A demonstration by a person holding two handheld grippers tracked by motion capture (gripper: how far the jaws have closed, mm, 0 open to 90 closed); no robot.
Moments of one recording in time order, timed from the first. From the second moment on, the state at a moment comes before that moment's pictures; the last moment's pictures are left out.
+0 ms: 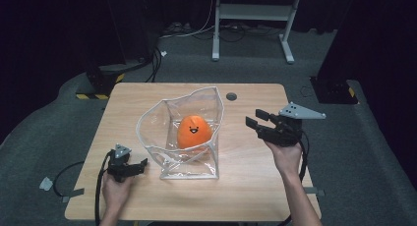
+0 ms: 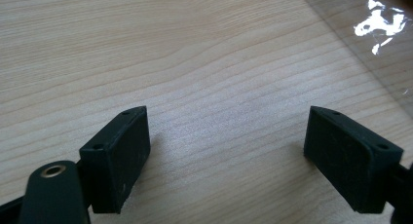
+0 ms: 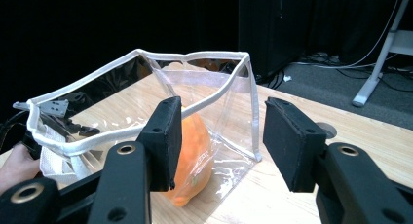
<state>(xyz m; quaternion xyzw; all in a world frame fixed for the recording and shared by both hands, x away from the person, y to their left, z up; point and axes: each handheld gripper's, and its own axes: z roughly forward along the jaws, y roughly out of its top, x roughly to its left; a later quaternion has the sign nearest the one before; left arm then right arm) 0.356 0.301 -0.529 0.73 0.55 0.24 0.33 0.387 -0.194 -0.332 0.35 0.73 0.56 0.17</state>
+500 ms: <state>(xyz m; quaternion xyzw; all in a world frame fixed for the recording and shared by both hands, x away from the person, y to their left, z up) 0.356 0.301 -0.529 0.73 0.55 0.24 0.33 0.380 -0.197 -0.342 0.35 0.73 0.56 0.17</state>
